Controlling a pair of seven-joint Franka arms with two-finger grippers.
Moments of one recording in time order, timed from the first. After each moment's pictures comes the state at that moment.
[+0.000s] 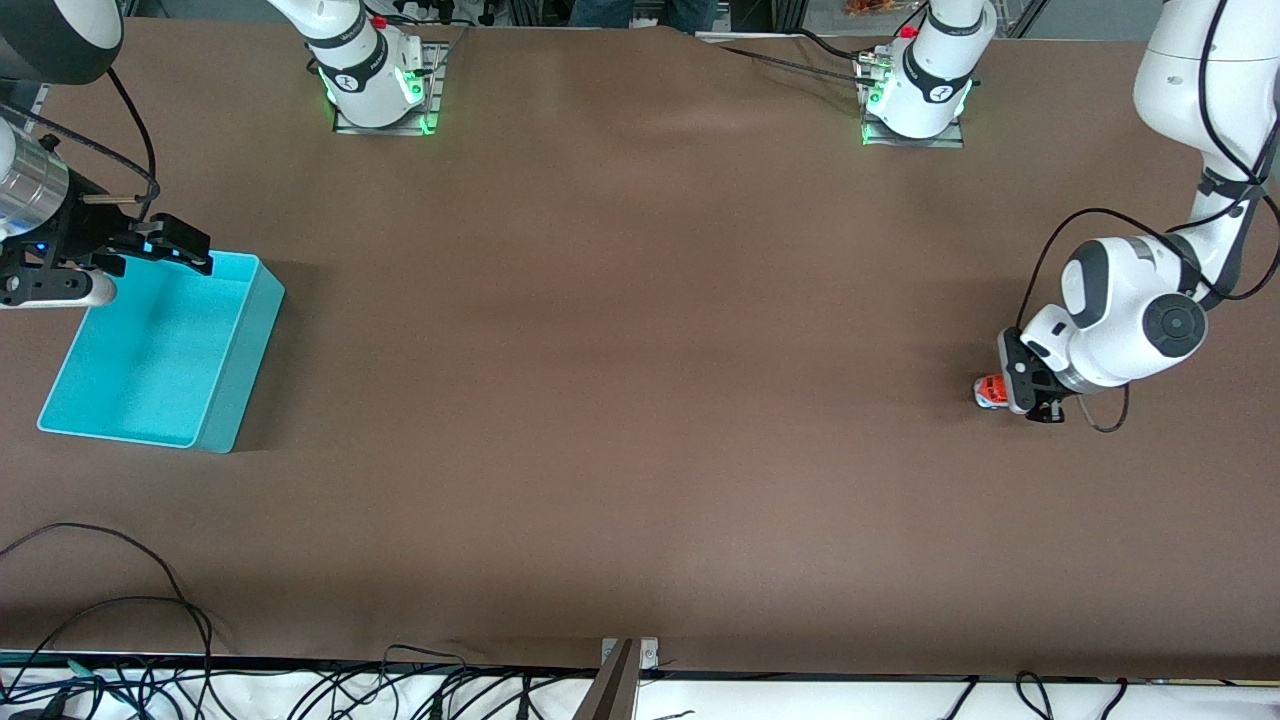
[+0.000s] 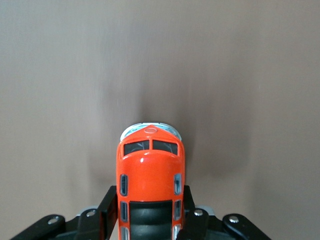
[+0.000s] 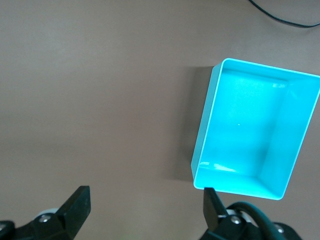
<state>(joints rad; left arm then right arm) 0.23 0.50 -0.07 -2.02 0.14 2.47 1.56 -0.04 0.08 0.09 -1.59 -0.05 1.60 0.00</state>
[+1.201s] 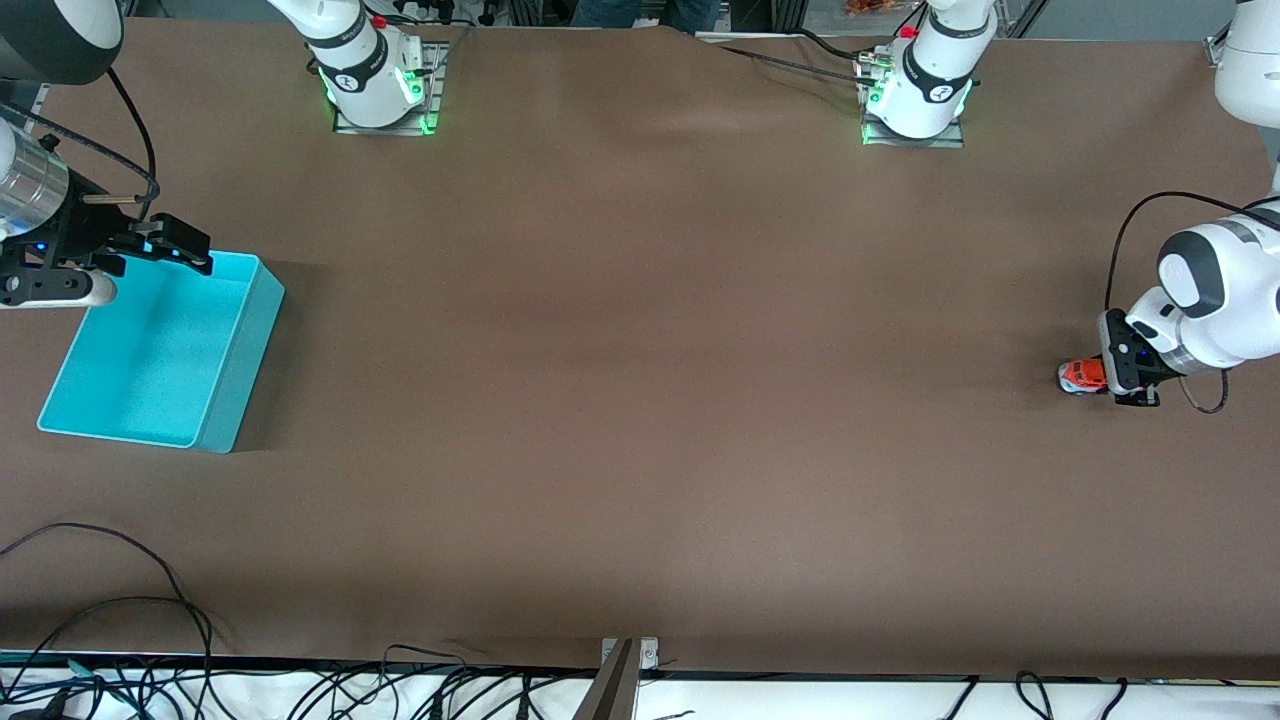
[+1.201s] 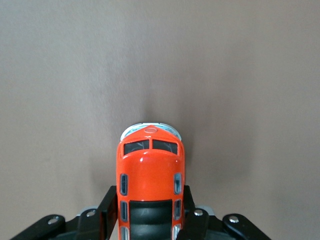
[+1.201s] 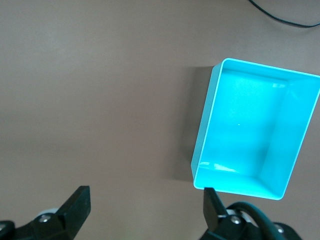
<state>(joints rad) 0.48 0.54 -0.07 -1.96 0.14 2.46 1.86 -0.04 0.08 0.09 -1.59 -0.05 1.60 0.00</state>
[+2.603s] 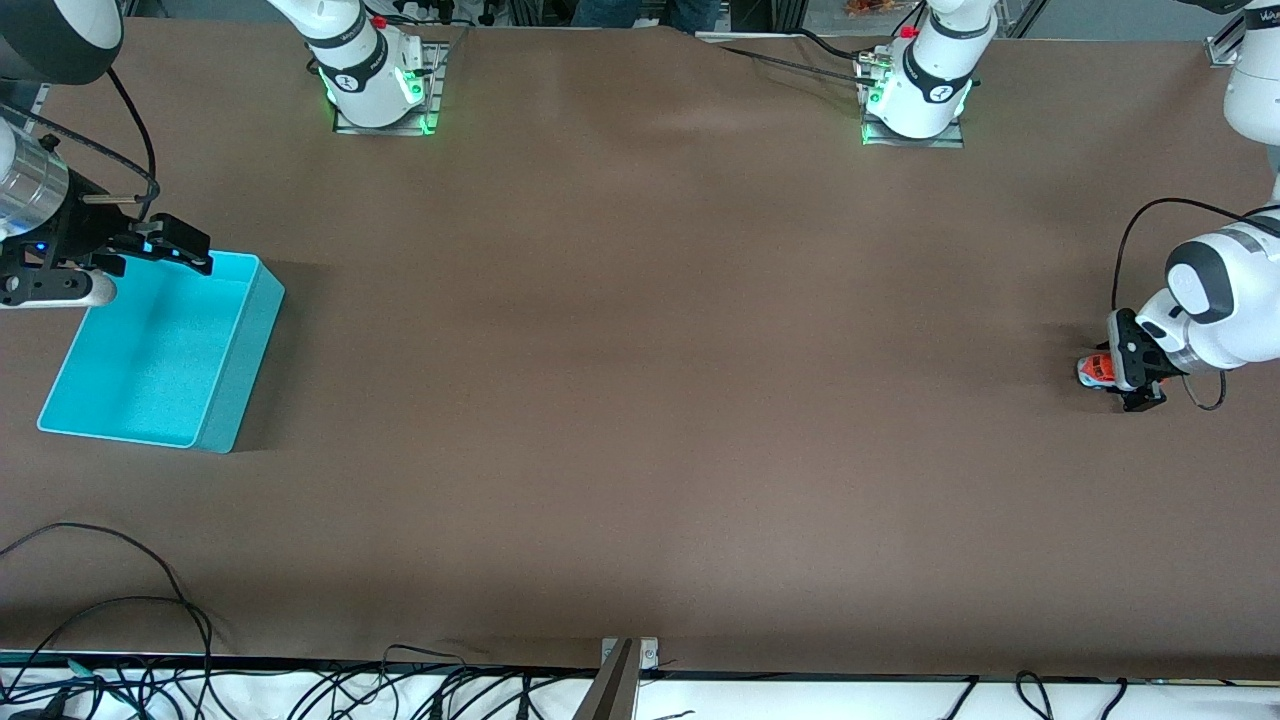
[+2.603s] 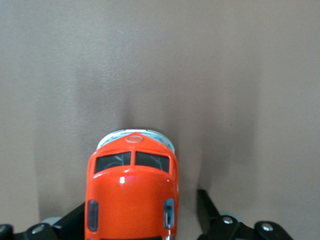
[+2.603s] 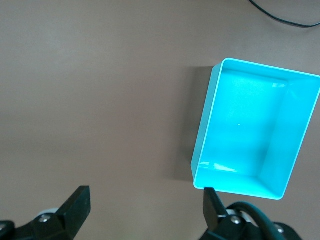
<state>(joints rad) 0.55 0.63 -0.07 -1.91 0.14 2.44 1.93 -0.04 0.08 0.09 -1.59 -0.05 1.60 0.00</state>
